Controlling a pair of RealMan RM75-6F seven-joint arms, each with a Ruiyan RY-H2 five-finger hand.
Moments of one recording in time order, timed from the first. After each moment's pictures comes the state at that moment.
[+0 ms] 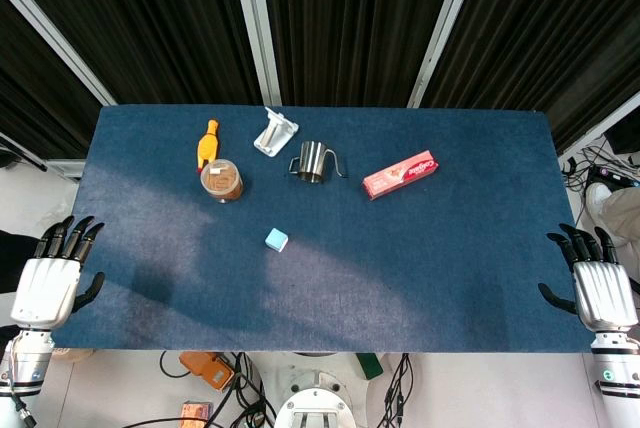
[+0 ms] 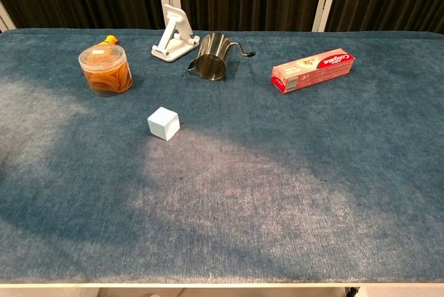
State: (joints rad) left arm -0.09 -1.17 -0.03 -1.64 1.56 1.53 0.22; right arm 0.09 -1.13 0.07 -1.63 -1.45 1.45 -0.12
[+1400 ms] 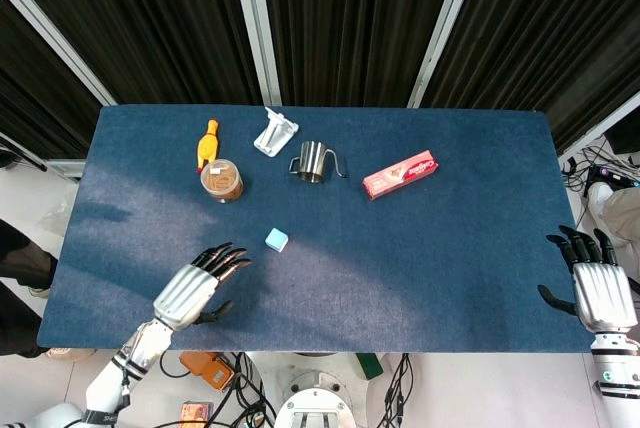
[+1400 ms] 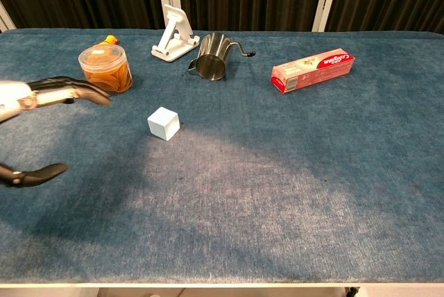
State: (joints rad) left arm -0.33 -1.40 0.01 -1.70 1.69 1.16 0.12; right arm 0.09 -1.13 0.07 -1.64 -1.45 1.44 -0.11
